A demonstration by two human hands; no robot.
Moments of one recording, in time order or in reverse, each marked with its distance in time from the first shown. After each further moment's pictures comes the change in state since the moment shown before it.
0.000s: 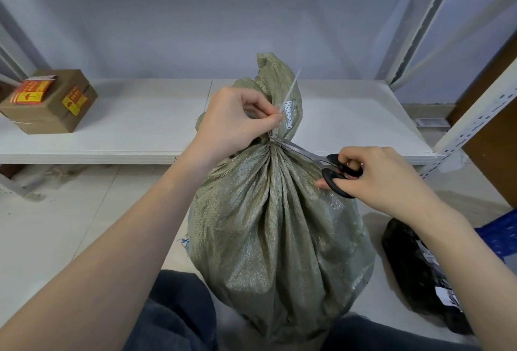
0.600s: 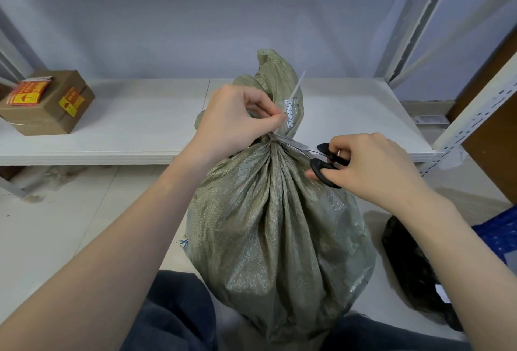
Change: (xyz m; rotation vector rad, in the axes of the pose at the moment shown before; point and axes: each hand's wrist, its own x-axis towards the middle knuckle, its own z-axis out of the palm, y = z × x) left_hand -0.002 0.009 0.004 0.048 -0.007 0.031; right_hand 0.007 -0.017 -0.004 -0.153 0.051 -0.018
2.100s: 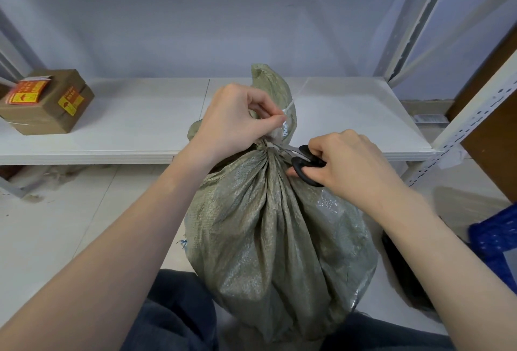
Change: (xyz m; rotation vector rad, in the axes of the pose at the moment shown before) left_hand -0.001 -0.003 -0.001 0.045 -0.030 0.028; right_hand 0.007 -0.023 0.010 -0.041 0.000 -0.102
